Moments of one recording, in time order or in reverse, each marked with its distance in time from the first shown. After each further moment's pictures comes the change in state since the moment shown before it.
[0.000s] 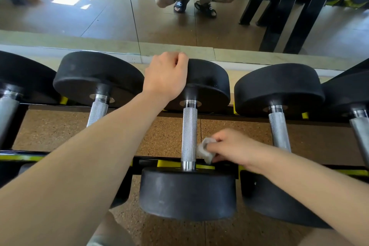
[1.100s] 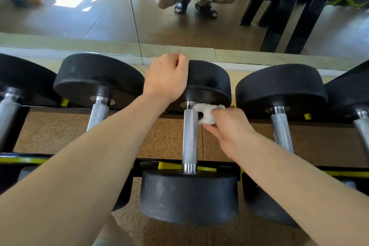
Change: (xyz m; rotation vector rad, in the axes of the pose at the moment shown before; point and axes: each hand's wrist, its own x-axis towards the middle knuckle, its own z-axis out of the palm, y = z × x) left_hand 0.000 0.002 0.000 0.005 0.011 -0.005; right_hand 0.024 -0.040 -0.001 1.008 0.482 0.169
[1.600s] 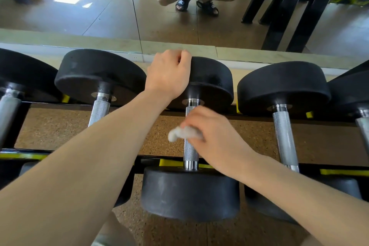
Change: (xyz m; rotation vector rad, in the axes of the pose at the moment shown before) left_hand 0.000 0.000 -0.001 -0.001 -0.004 -0.005; right_hand -0.033 0.018 -0.010 -1.075 -0.443 -1.047
